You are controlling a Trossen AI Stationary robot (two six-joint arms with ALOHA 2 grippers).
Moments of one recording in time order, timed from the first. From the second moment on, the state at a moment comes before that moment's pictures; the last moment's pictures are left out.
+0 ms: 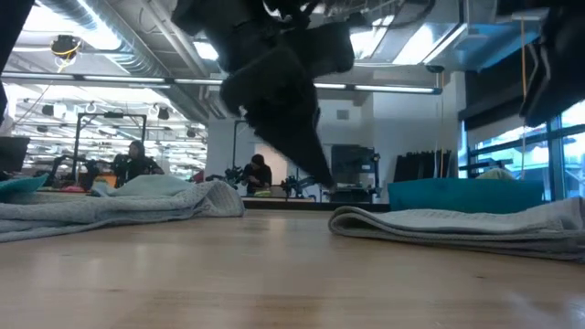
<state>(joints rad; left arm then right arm) -0.23 1.96 1.31 -0.31 -0.17 -0.04 0.74 1.64 1.16 -1.40 0.62 1.31</state>
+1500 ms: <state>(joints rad) 0.09 2.09 1.22 0.07 0.53 -0.78 0.92 1.21 0.57 -0.65 0.82 1.17</state>
